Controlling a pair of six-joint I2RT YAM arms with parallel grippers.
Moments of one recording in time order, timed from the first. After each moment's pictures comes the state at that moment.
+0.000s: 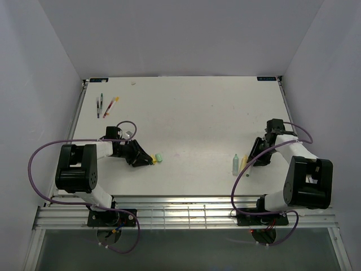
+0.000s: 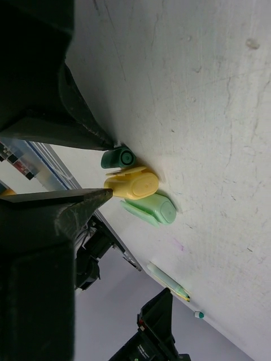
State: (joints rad) left arm -0.01 1.61 0.65 -0.26 0.74 -0.63; right arm -0.10 1.42 0.76 -0.68 -0.17 0.32
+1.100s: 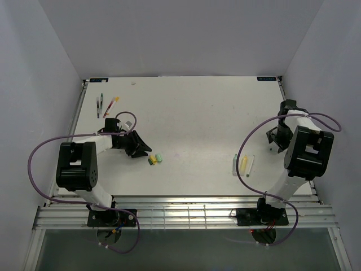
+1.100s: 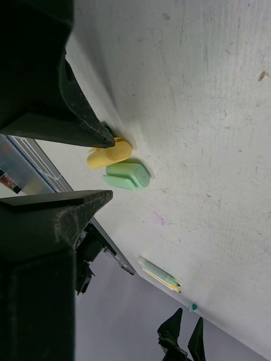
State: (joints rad) left arm -0.01 1.63 0.77 -0.29 0.73 -0.58; right arm -0.24 1.77 1.20 -0.83 0.29 0.80
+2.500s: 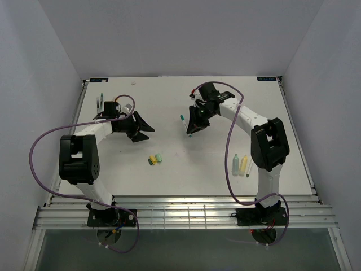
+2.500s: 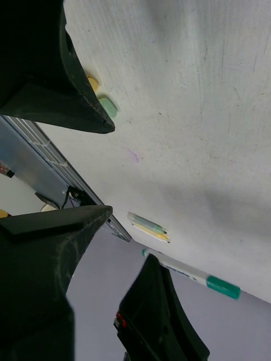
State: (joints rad) left arm -0.01 1.72 1.04 -0.35 0.80 -0.65; right arm 0.48 1.96 1.63 -0.75 -0.44 0.32
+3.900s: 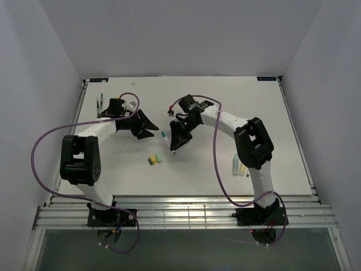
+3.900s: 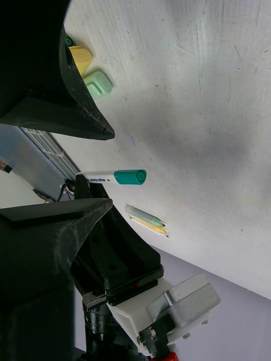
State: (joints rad) left arm -0.09 1.71 1.08 -0.34 0.76 -0.73; right arm 0.69 2.11 1.67 -0.76 -0.73 0.28
